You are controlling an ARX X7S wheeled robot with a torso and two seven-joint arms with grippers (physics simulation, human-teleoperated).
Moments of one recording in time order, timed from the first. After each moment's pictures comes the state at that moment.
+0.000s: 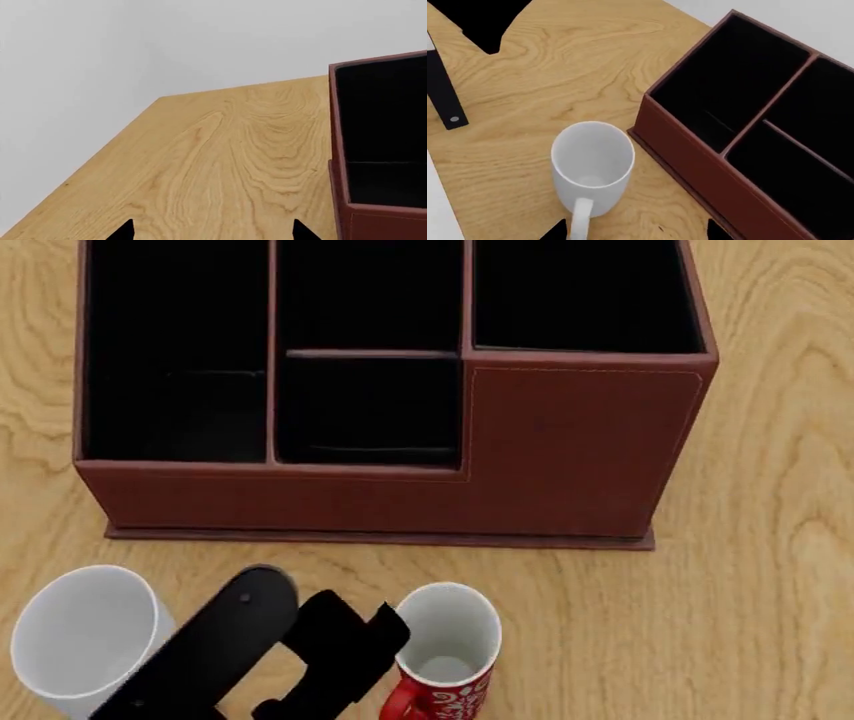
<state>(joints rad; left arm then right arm) -0.36 -0.60 -0.56 1.00 -0.96 -1.40 -0.60 0.91 0.18 -0.54 -0.76 1.46 1.51 0.98</state>
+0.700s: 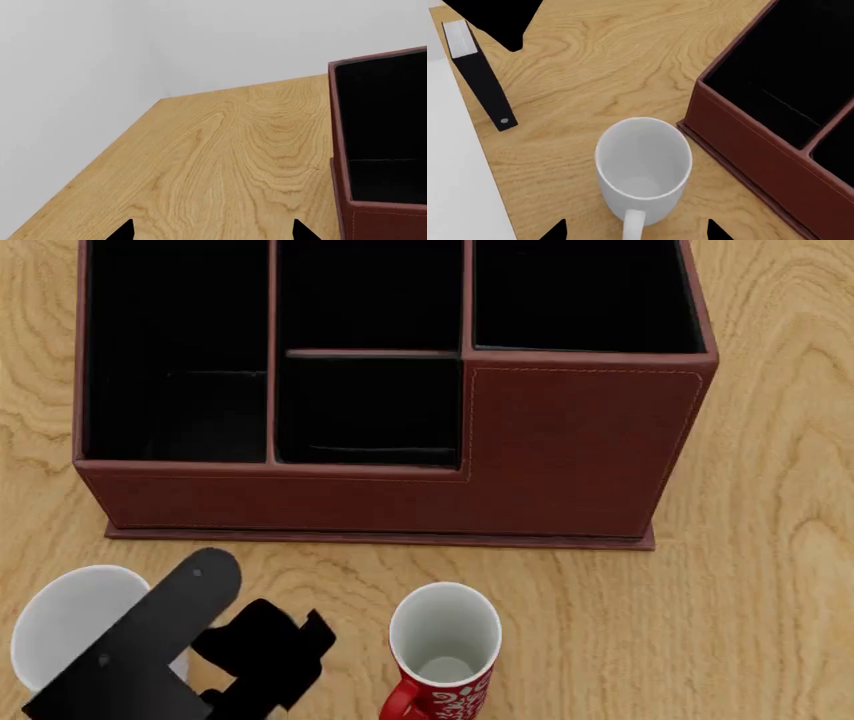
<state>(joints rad) -0.31 -0.64 -0.52 0.99 -0.97 -1.33 -0.65 0.91 0.17 -0.73 -0.58 1.22 1.28 0.68</state>
